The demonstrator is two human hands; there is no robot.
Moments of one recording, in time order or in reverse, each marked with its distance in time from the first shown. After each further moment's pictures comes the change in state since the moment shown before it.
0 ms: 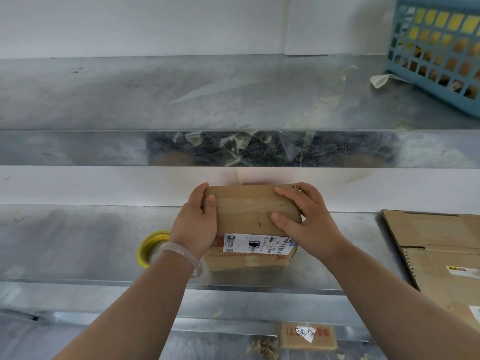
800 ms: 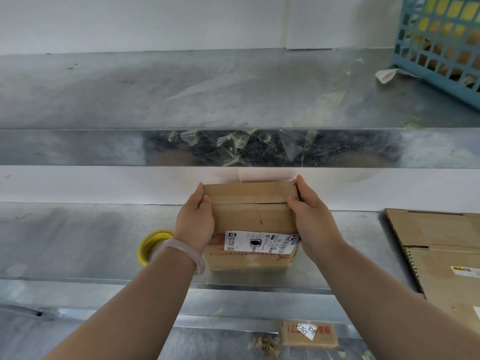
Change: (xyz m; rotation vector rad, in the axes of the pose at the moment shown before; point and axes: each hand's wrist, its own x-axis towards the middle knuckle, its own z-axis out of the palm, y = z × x) left_hand 0.003 0.008 0.003 -0.289 0.027 -0.183; right_hand 0.011 -0.017 0.014 0.452 0.141 0.401
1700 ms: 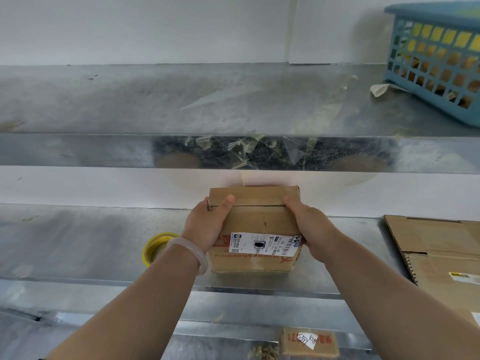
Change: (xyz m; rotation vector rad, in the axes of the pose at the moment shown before) left_hand -0.004 0.007 -0.005 0.003 -0.174 -0.036; right_hand -0.007 -0.022 -0.001 -0.050 -0.154 0.282
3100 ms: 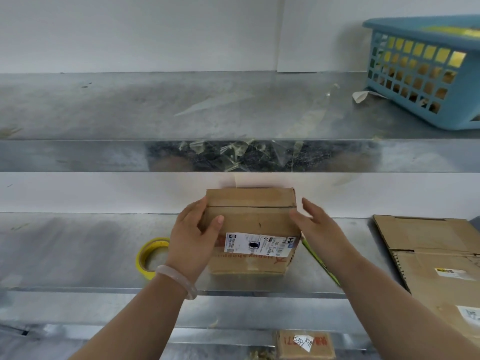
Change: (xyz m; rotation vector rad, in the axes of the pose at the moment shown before) left_hand -0.020 -0.026 -0.006 0.249 0.176 0.378; right_hand -0.023 0.021 -0.027 -0.206 0.137 -0.319
